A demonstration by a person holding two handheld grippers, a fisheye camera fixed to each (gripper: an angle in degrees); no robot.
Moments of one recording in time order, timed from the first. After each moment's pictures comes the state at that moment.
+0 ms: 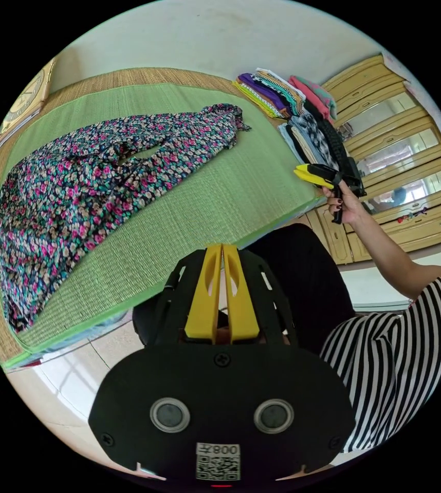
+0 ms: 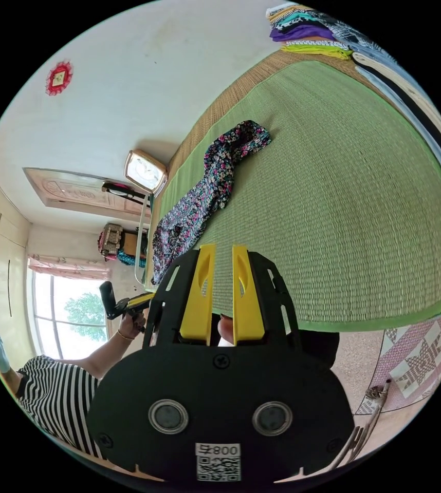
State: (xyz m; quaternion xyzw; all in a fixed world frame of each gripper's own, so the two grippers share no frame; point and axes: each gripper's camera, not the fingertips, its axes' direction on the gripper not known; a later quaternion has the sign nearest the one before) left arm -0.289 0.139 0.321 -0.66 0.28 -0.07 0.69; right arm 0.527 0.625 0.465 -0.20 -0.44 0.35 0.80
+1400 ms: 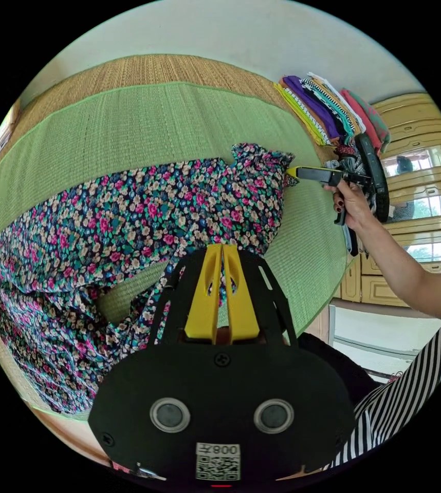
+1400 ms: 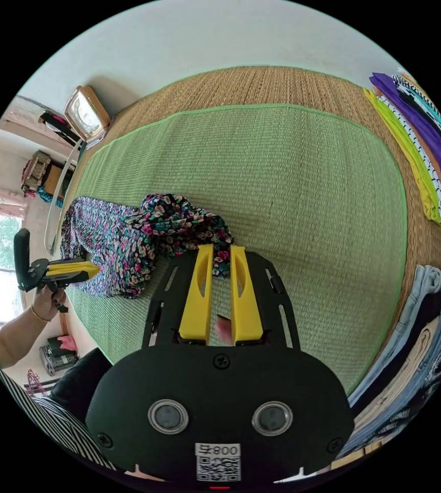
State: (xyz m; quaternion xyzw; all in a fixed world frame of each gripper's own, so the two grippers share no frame) left arm -0.152 0.227 0.663 -0.70 0.21 -0.07 0.68; right arm 0.512 0.373 0.648 -0.31 -0.29 0.09 0.90
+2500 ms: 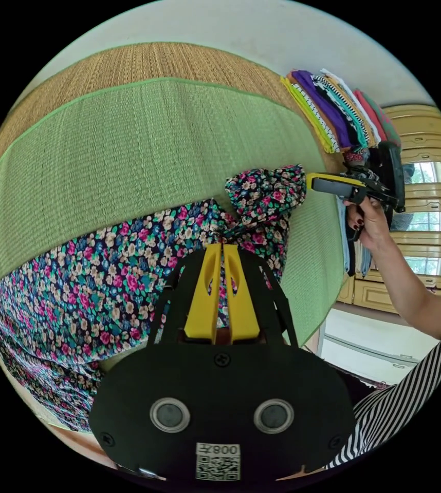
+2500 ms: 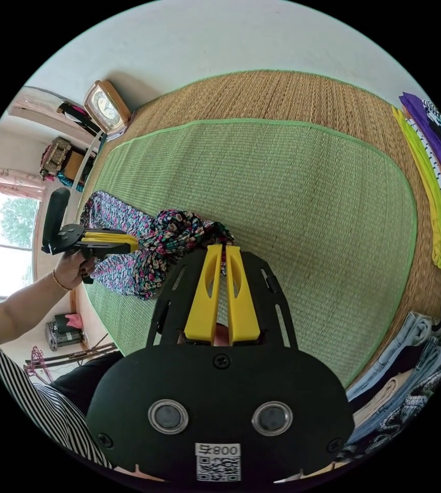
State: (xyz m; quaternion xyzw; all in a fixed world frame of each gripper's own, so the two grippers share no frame) left arm -0.098 0.299 0.789 -0.72 0.24 -0.09 0.64; right arm 0.529 0.275 0.645 -0.31 -0.35 0.06 0.88
